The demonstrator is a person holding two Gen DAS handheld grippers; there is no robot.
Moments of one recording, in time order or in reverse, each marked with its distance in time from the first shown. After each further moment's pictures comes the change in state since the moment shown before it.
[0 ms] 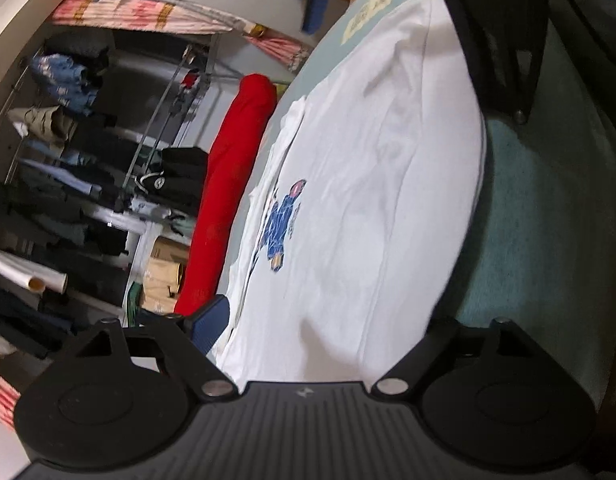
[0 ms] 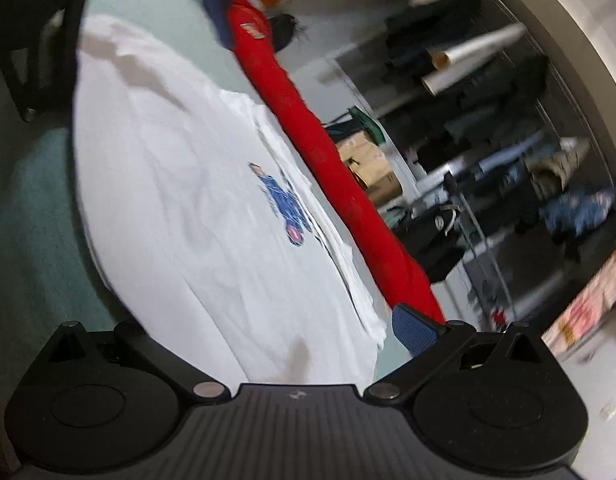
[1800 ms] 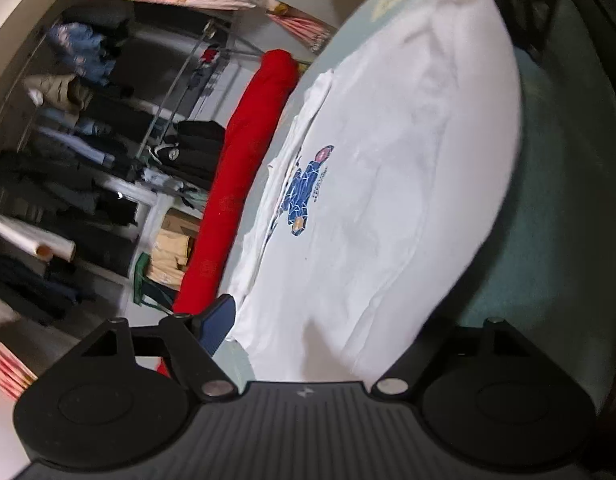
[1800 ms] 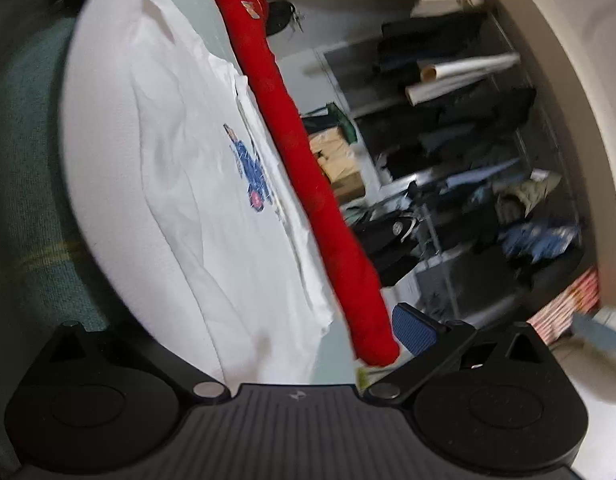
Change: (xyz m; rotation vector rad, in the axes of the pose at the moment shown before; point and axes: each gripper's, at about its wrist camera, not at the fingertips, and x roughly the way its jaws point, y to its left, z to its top) left arm 0.004 0.022 -0.018 -0.079 0.071 -0.001; right arm -0.012 0.010 -0.023 -0.118 0.035 -0.139
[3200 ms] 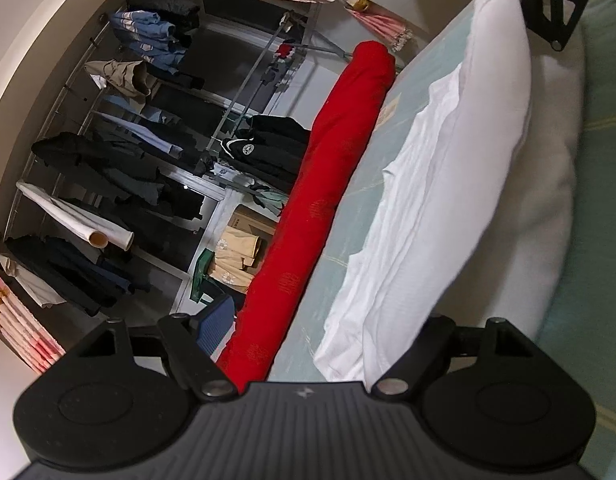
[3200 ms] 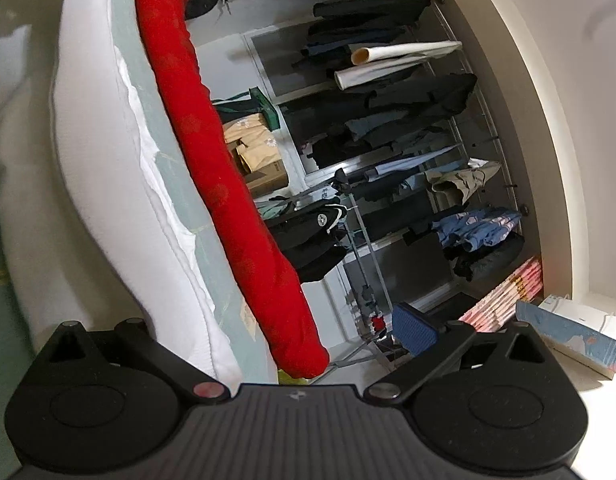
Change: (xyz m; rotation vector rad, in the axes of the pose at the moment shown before) left arm 0.106 0.090 0.030 -0.081 -0.015 0.219; right arm 0.138 -0.068 0.023 0.041 0.039 -0.233
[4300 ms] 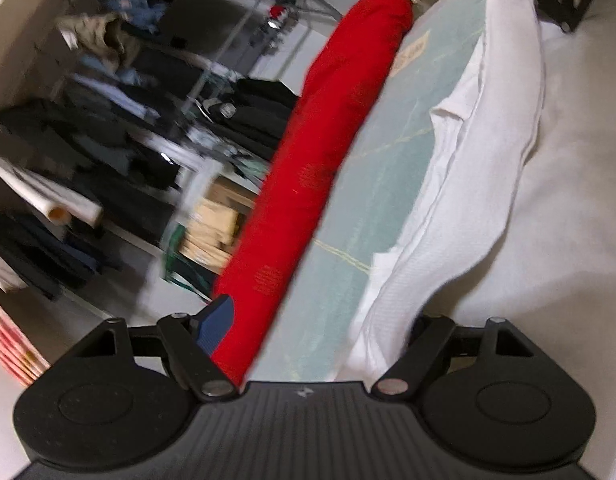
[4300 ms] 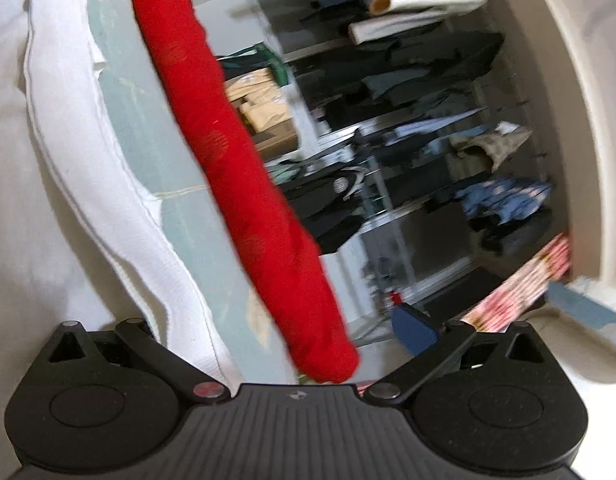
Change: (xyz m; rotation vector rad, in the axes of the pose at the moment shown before) left arm 0.187 -0.005 -0.004 -0.057 0.109 -0.117; right arm 0.202 0.042 -0.005 0.020 0.114 0.066
